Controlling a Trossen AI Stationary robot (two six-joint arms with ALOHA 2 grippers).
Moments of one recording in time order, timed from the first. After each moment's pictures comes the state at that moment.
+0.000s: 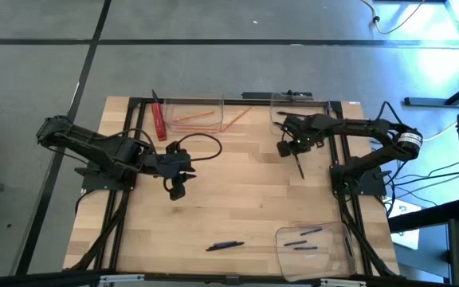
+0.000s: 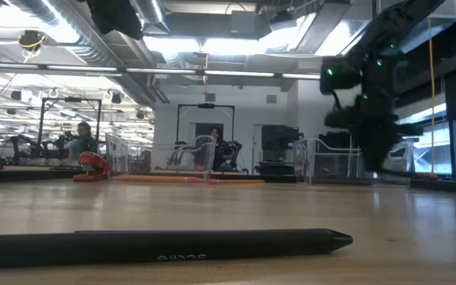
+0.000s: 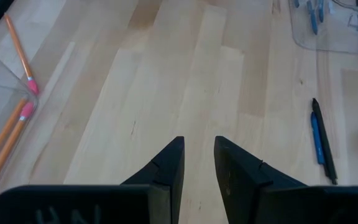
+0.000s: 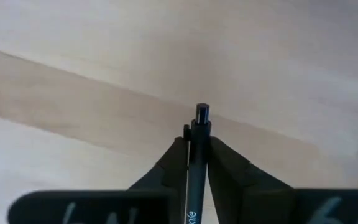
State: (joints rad) left arm -0.28 1.15 1.05 -0.75 -0.30 -0.44; right arm -0.49 1.42 0.76 -0.81 -0.02 0.80
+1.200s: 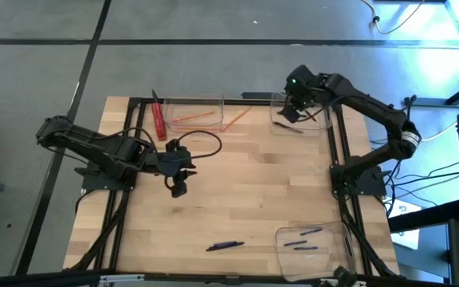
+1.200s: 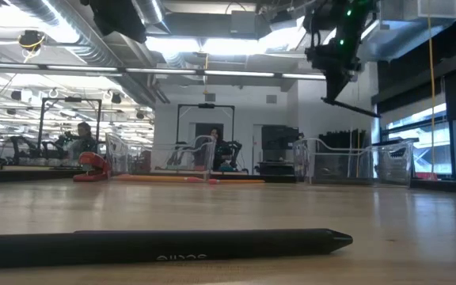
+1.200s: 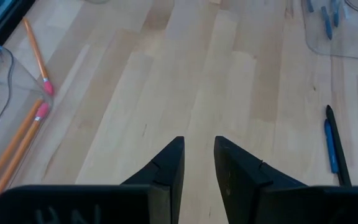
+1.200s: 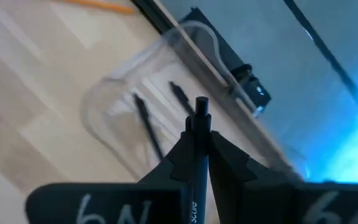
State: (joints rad) left arm -0.26 1.15 1.05 -0.75 -0.33 -0.44; right arm -0.66 1.44 1.38 -1.06 0.29 -0.02
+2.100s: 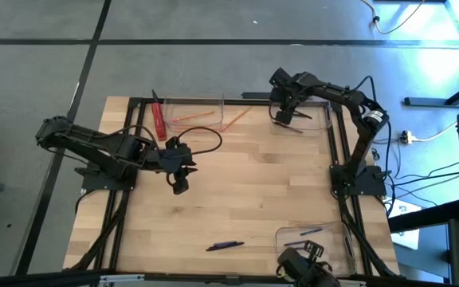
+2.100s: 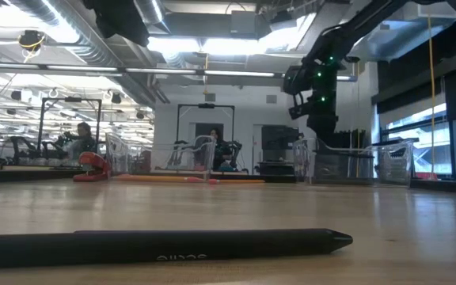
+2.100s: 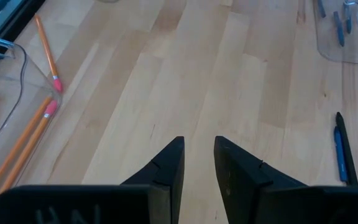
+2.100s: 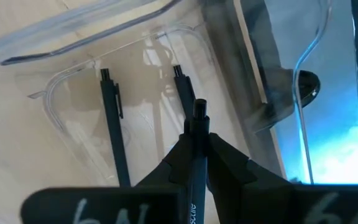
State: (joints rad) left arm -0.22 1.15 1.05 -0.75 -0.33 -0.44; right arm -0.79 1.82 1.38 -0.93 0.22 -0.40
